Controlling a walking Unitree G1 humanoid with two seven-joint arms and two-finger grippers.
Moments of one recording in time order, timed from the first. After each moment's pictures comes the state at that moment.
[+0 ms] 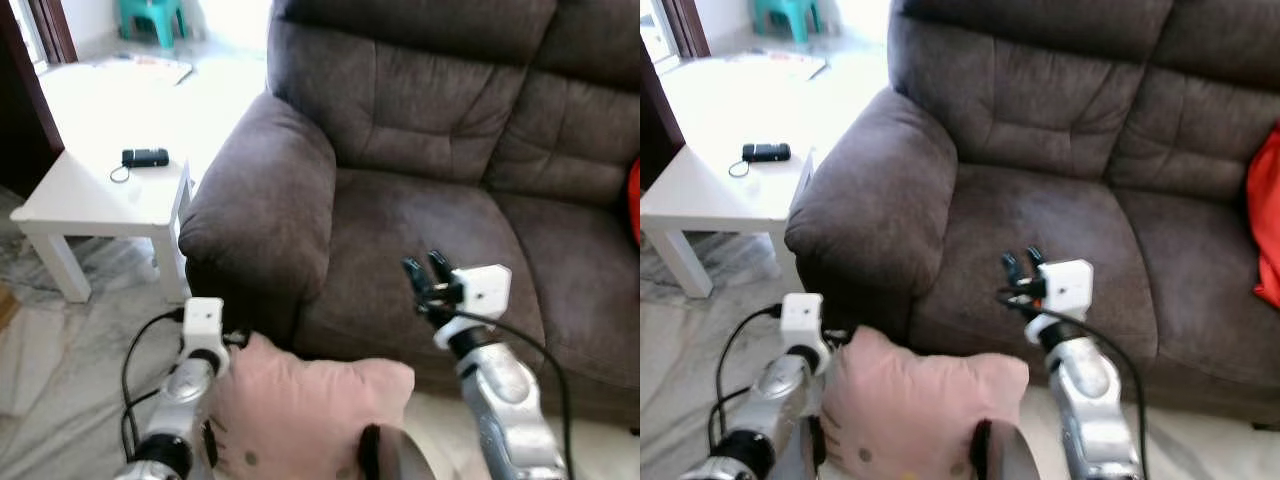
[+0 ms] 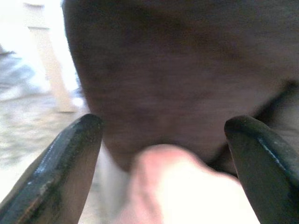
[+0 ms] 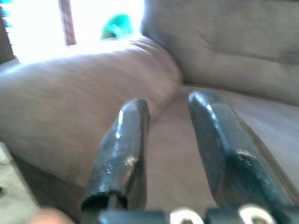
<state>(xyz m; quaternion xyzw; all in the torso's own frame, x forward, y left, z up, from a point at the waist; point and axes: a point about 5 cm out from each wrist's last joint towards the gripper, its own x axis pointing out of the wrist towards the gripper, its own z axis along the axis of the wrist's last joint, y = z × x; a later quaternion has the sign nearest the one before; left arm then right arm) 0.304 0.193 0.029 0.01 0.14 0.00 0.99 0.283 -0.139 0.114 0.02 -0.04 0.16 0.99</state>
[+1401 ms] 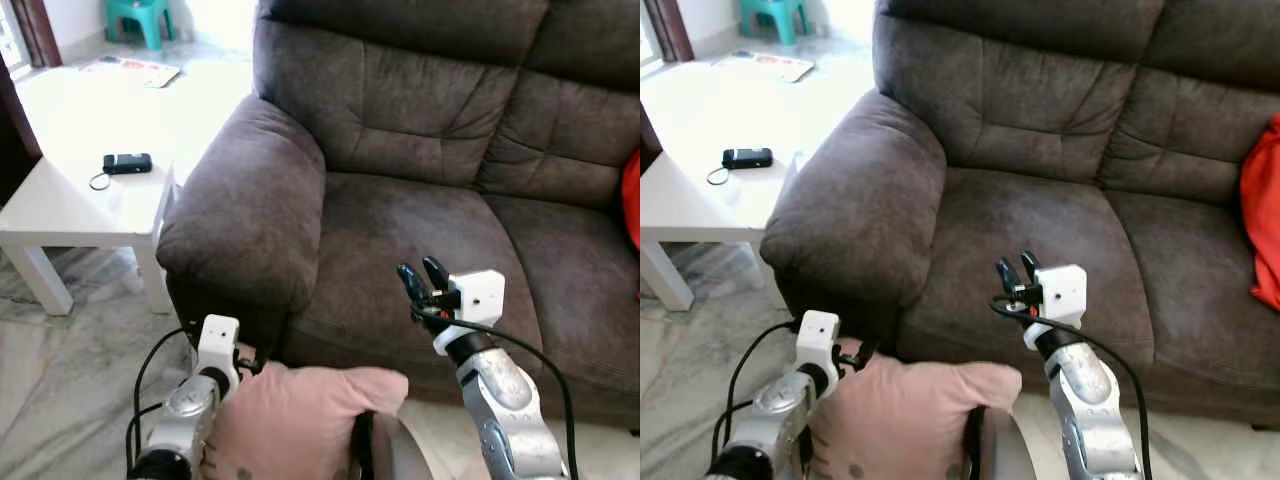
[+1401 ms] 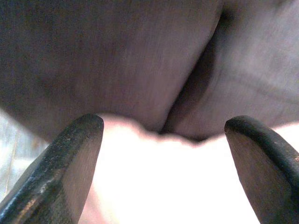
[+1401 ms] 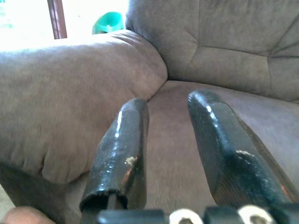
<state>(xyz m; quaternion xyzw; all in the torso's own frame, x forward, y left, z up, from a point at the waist) 0.284 0.168 0.004 0.00 0.21 -0.11 0.97 0.274 -0.153 0.116 0.00 -0.03 0.15 0.99</state>
